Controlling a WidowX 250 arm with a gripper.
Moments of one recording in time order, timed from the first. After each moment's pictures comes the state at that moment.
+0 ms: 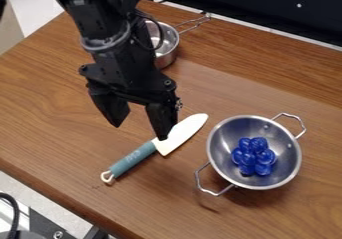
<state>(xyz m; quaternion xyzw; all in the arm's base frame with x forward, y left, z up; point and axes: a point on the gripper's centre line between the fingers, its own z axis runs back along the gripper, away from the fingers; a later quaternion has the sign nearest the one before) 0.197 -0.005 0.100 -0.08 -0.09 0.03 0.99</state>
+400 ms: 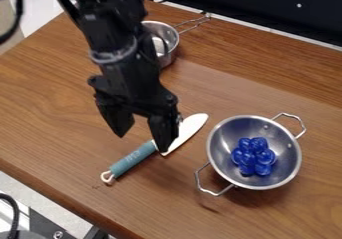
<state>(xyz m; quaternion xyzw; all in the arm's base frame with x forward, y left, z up) 0.198 -0.009 0.078 -0.08 -0.05 -0.02 1.00</state>
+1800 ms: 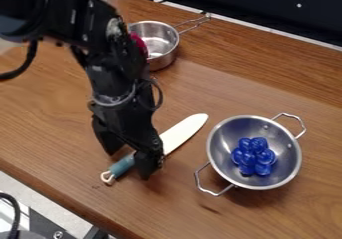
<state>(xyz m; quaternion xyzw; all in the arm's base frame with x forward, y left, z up) 0.191 0.005 0.036 -0.01 -0.06 -0.09 0.99</state>
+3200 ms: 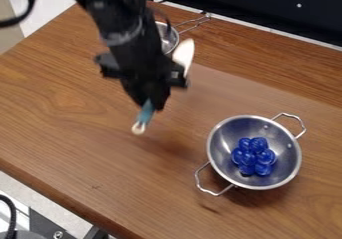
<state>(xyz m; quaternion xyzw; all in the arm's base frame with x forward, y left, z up) 0.244 0.012 0.097 -0.06 -0.15 0.10 0.98</state>
